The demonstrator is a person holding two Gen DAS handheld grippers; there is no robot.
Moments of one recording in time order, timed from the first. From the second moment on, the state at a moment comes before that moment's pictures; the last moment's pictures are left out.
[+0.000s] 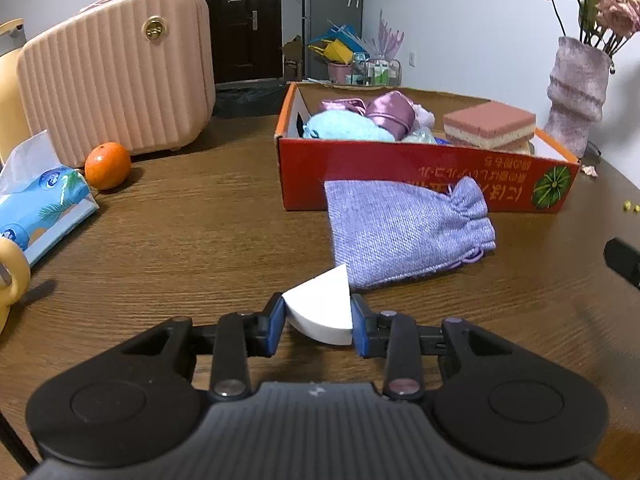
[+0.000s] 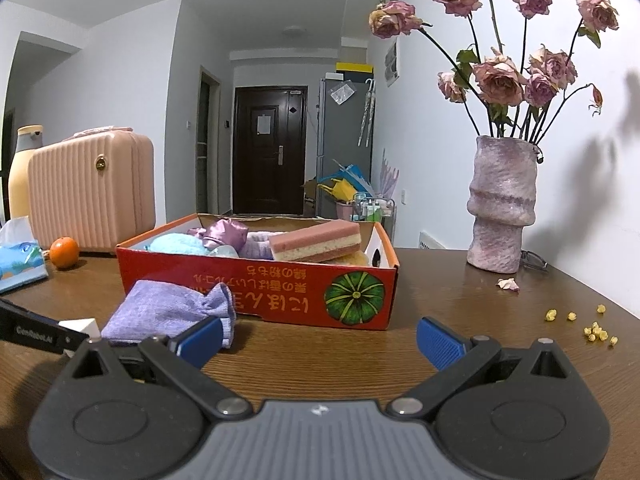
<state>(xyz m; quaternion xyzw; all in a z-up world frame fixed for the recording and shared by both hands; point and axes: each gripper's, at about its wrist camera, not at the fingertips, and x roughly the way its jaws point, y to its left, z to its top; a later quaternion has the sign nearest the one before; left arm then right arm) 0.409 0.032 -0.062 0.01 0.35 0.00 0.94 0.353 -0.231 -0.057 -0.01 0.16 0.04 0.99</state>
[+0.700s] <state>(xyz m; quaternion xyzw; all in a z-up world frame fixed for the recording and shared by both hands) 0.403 0.096 -0.047 0.00 0.31 0.03 0.95 0.398 -0.140 -0.063 -0.02 0.20 0.10 0.97</state>
